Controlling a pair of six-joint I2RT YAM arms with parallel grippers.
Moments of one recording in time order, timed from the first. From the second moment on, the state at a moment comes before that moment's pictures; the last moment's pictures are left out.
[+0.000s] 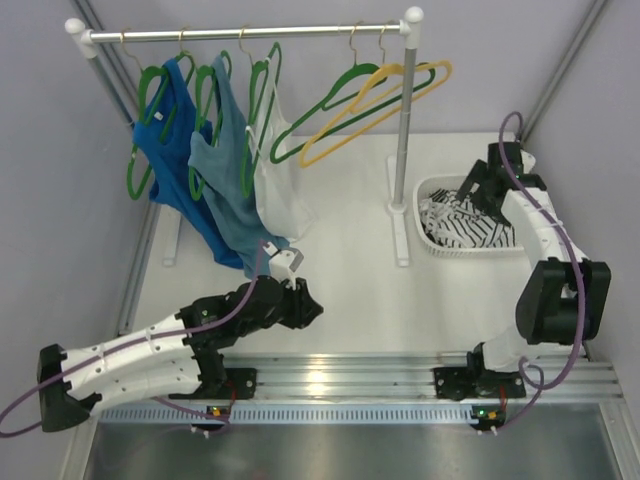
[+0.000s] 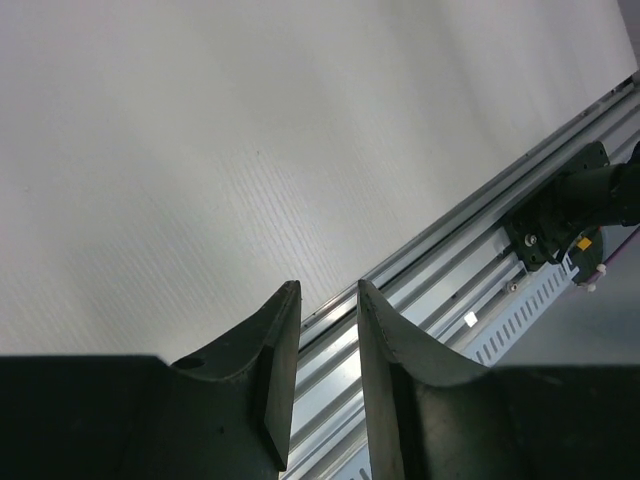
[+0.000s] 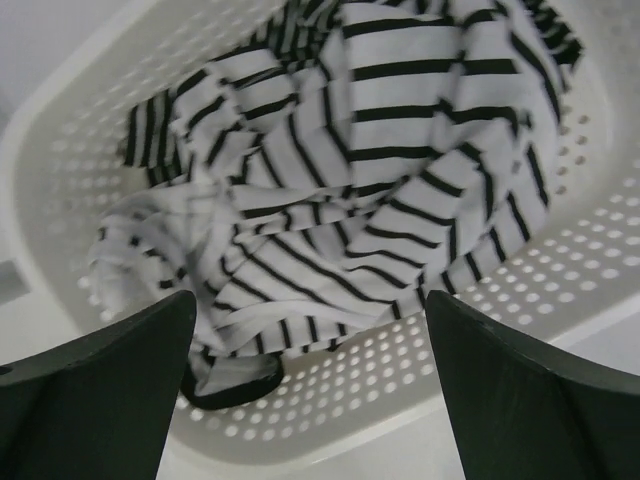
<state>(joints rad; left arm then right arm) -1.12 0.79 0.63 -0.40 -0.20 -0.71 0.03 1.55 1.32 -0.67 0.24 0.49</state>
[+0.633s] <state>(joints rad) -1.12 0.76 0.61 -0.37 -0.17 -0.72 -0.16 1.70 1.23 -0.57 0.23 0.53</state>
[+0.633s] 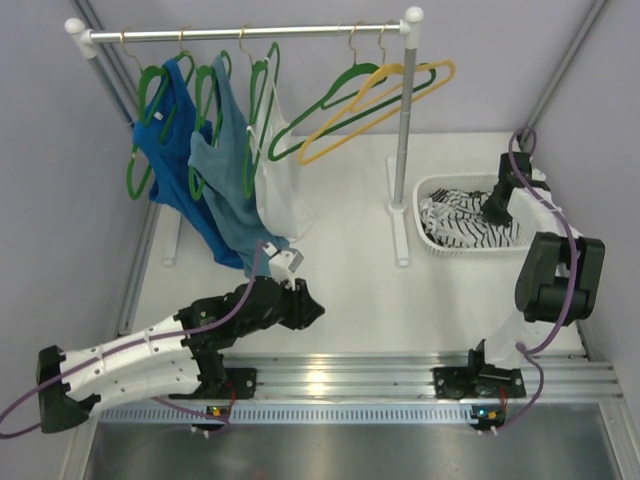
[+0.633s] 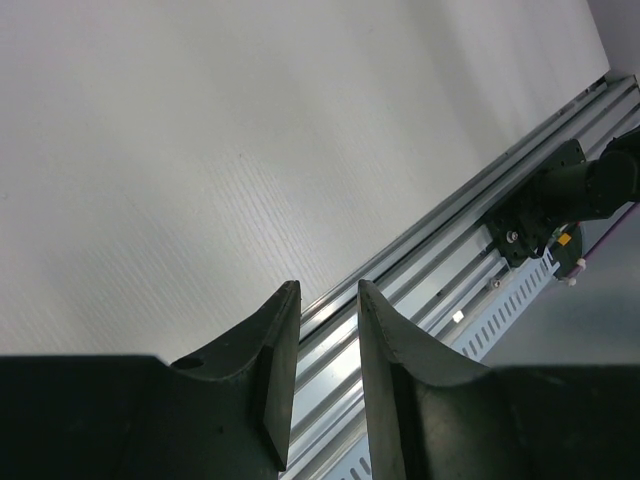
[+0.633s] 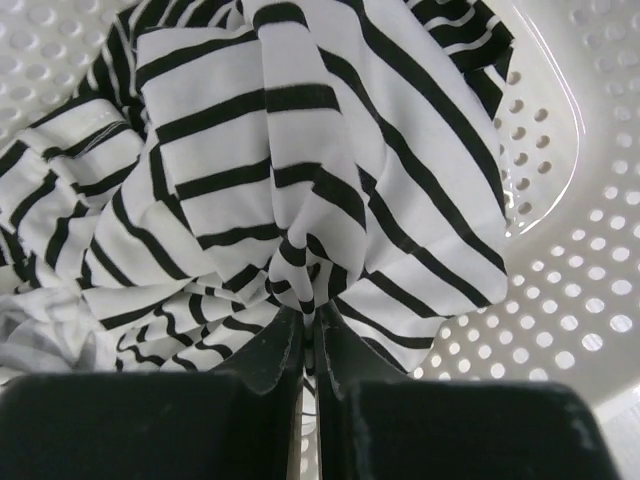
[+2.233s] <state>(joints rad) -1.12 0.66 0.75 -0.47 -0.37 -0.74 0.73 1.02 0.91 -0.59 0.10 0.73</state>
